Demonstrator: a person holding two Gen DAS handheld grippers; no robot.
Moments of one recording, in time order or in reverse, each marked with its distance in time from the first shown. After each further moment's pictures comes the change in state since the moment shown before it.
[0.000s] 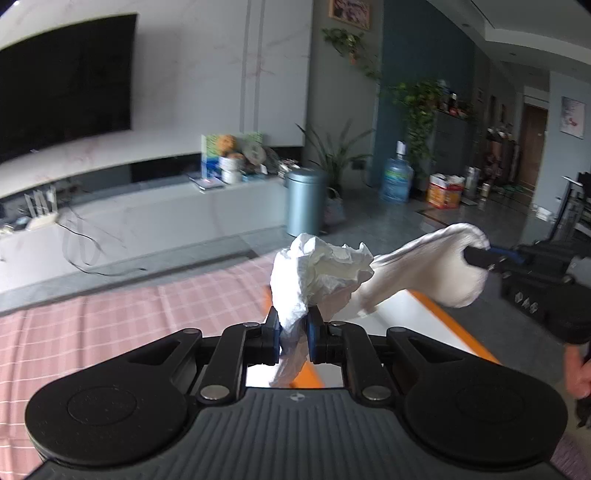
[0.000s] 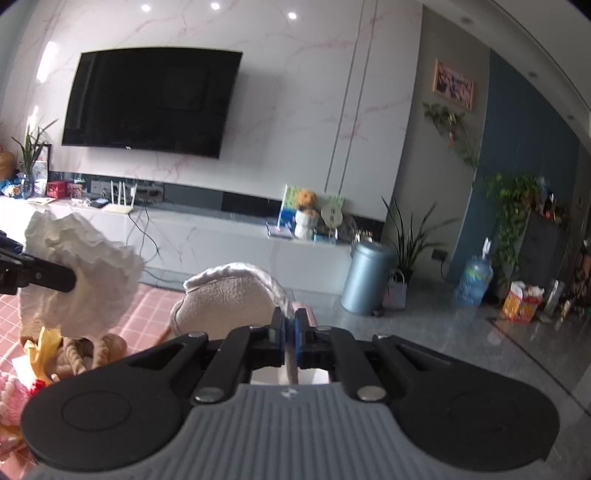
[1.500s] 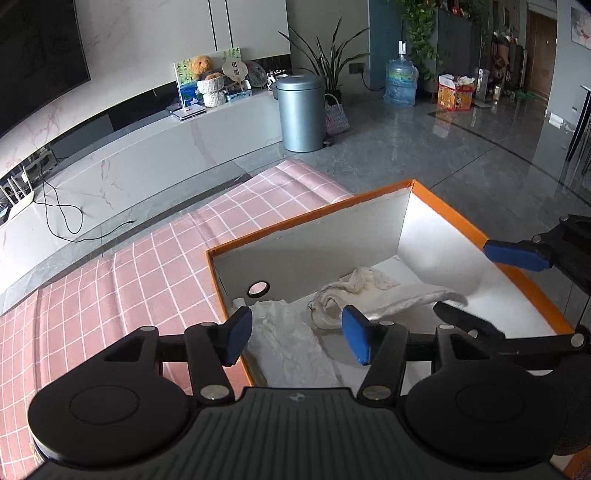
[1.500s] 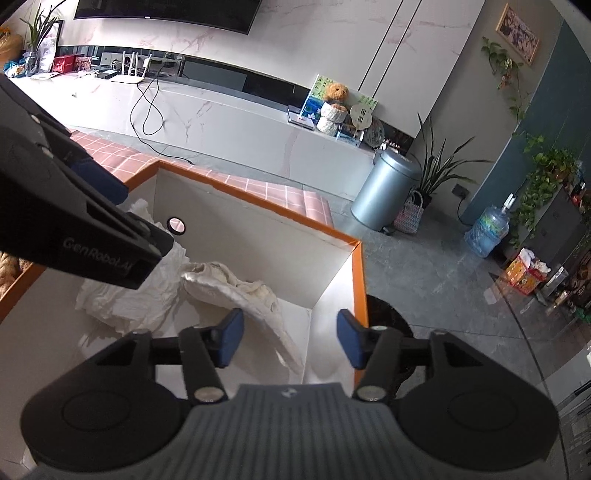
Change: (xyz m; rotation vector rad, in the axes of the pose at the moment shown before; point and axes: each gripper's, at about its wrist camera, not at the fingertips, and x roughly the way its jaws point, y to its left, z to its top) left arm 0.148 -0.023 0.003 0.135 0.282 0.081; right arm 0.133 0.021 -0.046 -0.211 0.332 0.008
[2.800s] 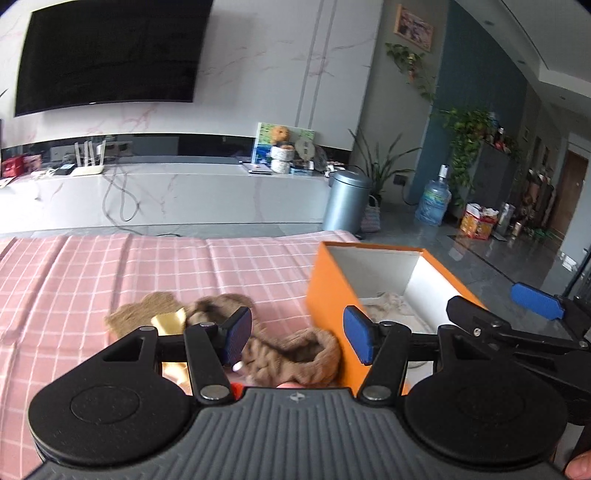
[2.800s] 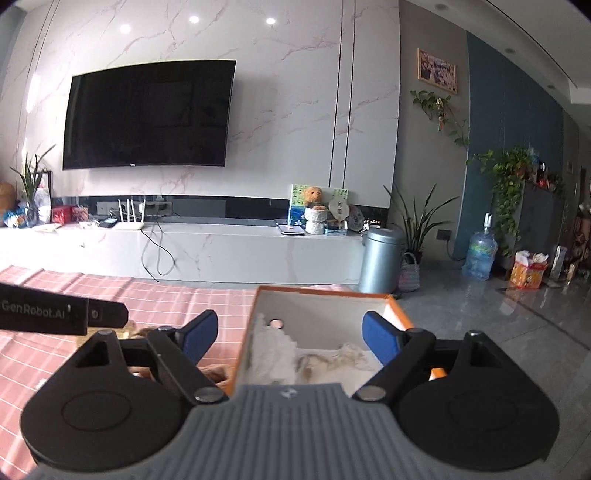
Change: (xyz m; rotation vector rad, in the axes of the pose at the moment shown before) left arm -0.154 0.074 -0.134 -0.342 -0.309 0.026; right arm -0.179 0.100 -0.039 0.340 -0.373 0.019
